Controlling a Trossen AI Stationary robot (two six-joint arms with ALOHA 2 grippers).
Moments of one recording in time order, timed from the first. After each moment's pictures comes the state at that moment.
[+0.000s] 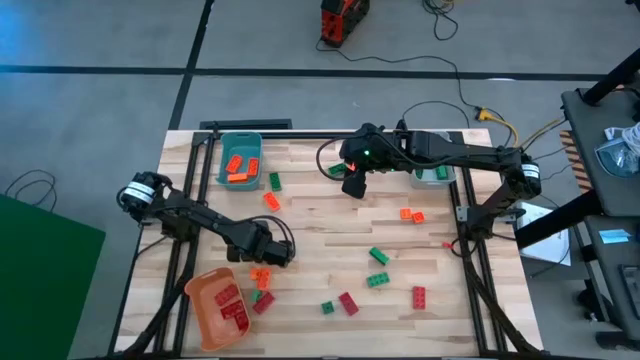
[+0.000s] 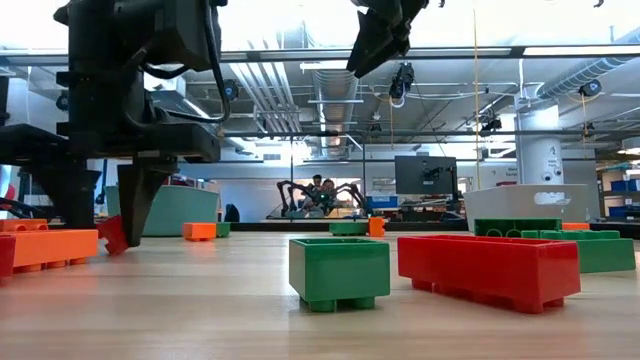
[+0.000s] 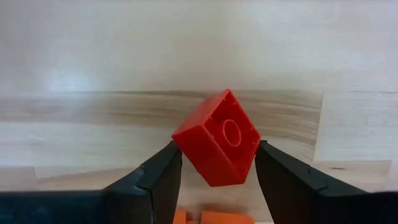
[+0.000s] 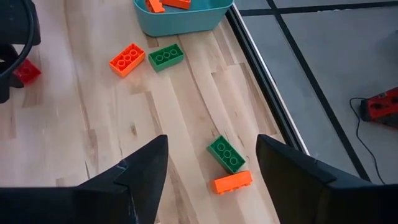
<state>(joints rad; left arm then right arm) -0.31 1.68 0.94 -0.79 -0.08 -1.88 -0.18 1.61 1.60 -0.81 0.23 -0.03</state>
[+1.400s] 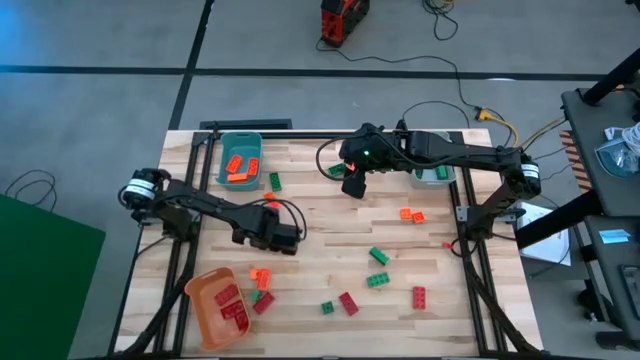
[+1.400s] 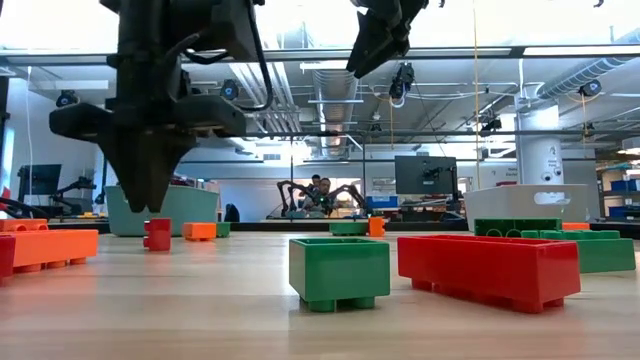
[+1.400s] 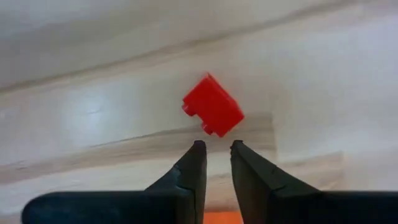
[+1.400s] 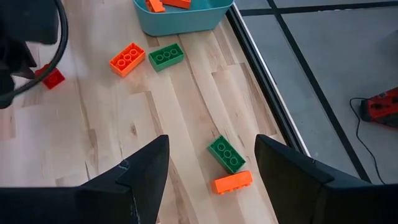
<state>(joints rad) -0.19 1.67 1.07 -0.94 -0.07 -1.56 -0.18 1.61 1.60 -0.81 0.23 -0.03</state>
